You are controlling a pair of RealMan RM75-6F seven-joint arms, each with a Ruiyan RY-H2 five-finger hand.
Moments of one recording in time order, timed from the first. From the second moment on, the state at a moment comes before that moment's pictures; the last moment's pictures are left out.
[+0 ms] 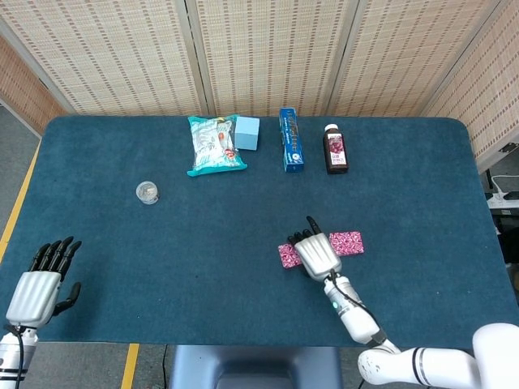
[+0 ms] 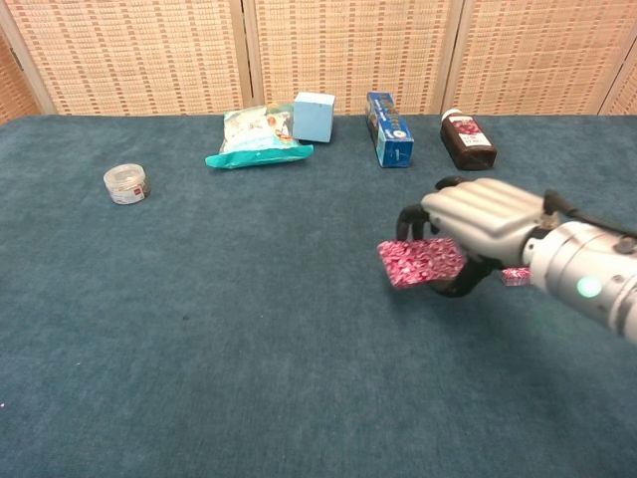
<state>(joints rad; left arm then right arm) -0.15 -1.16 -0.01 -1.60 1.49 1.40 0.13 0.67 -1.68 0.10 -1.53 -1.07 1.09 -0.76</state>
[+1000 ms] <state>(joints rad) -0.16 -1.16 -0.01 -1.61 1.50 1.39 0.13 0.64 -1.43 0.01 -1.63 -1.01 1.10 -0.87</state>
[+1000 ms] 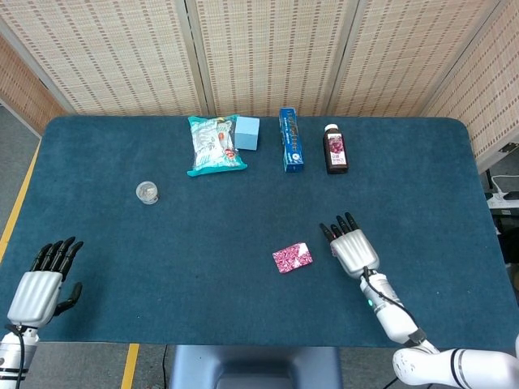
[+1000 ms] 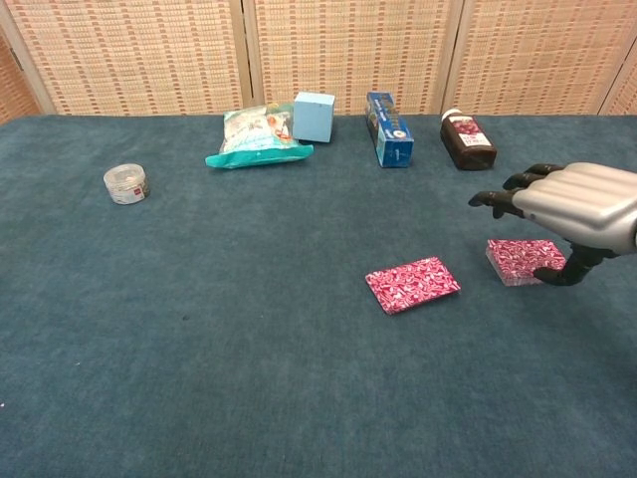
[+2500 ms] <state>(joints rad) -0.16 -1.16 -0.01 -1.60 1.49 1.38 0.14 0.63 -1.51 0.02 -1.42 -1.01 1.01 -0.74</state>
